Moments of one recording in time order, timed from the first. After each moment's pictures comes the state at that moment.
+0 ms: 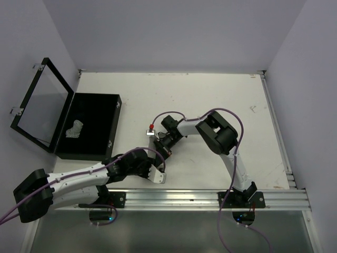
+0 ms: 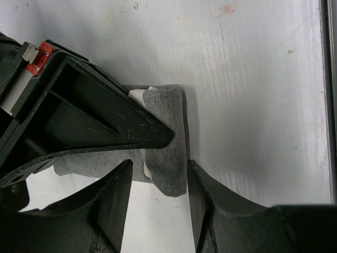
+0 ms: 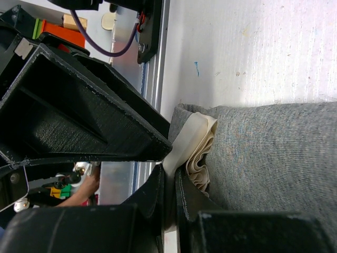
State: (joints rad) left arm -0.99 0.99 0.36 -0.20 0.10 0.88; right arm 0.75 2.31 1.37 -0.45 -1.33 -0.18
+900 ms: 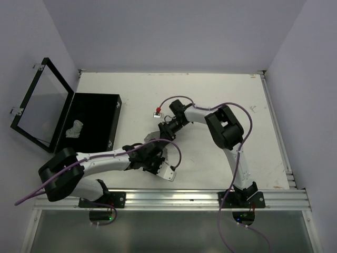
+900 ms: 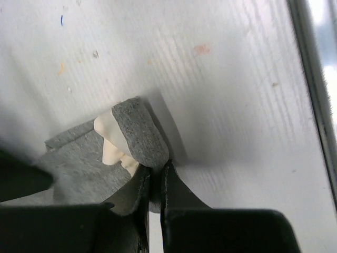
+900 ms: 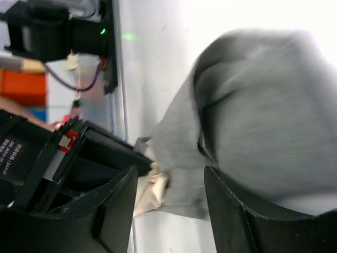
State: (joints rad) left arm -0.98 1.36 0.60 -0.33 0.22 0.99; right arm 0.62 2.31 1.54 -0.64 -1.21 -0.18
